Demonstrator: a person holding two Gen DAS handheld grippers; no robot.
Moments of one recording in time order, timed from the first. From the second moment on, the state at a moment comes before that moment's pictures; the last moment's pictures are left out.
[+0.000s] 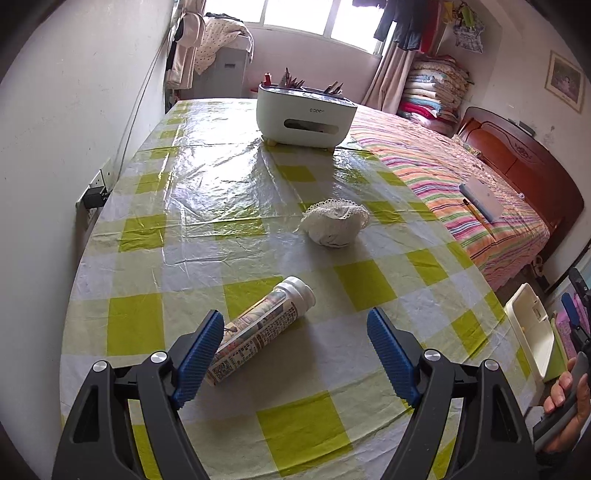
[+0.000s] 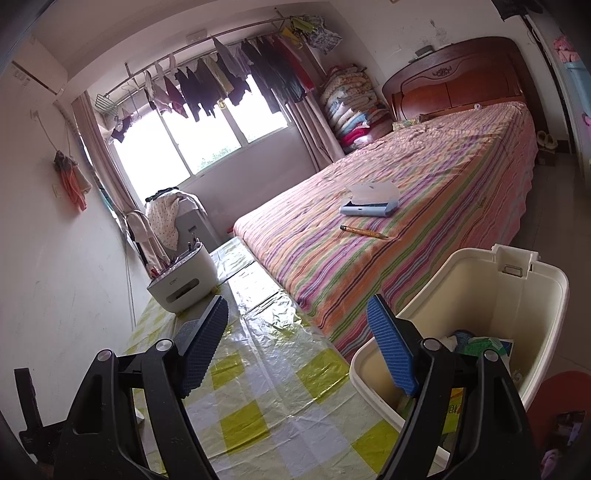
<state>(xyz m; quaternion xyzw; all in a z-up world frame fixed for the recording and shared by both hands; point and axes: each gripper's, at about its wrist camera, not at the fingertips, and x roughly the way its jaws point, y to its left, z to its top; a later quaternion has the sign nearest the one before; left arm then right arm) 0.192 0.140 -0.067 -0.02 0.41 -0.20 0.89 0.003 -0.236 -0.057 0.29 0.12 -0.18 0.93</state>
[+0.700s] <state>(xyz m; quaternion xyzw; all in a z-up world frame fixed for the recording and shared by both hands) 0.221 0.133 -0.106 0.00 0.49 -0.19 0.85 0.022 -0.224 -0.065 0.28 0.16 -0.16 0.93</state>
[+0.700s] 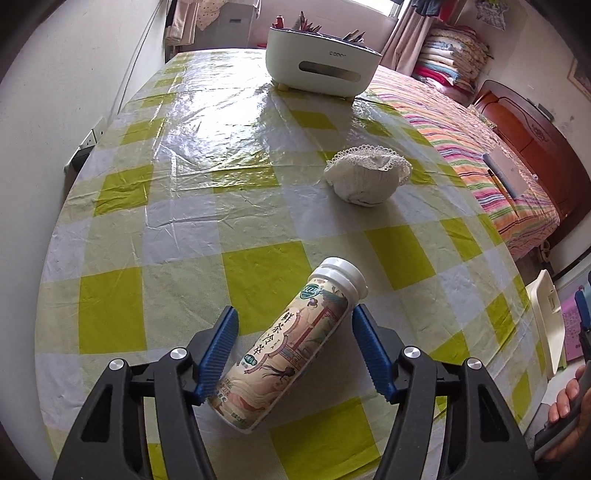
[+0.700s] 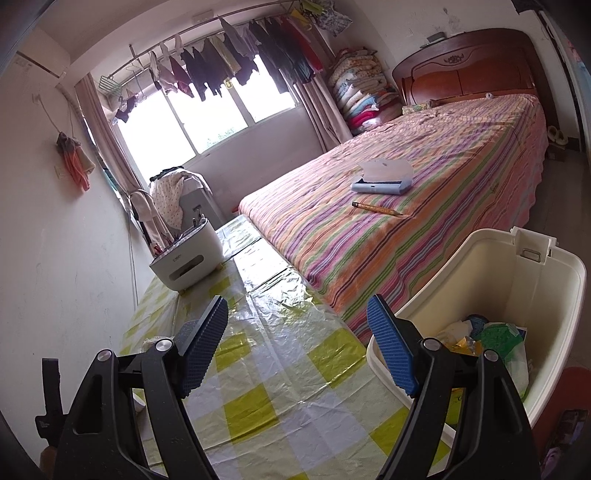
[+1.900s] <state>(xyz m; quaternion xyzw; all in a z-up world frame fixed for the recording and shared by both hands) 0.192 0.140 -0.100 -0.07 0.50 -0.20 0.84 0.268 -0.015 -0.078 -0.05 0.37 0.17 0.91</state>
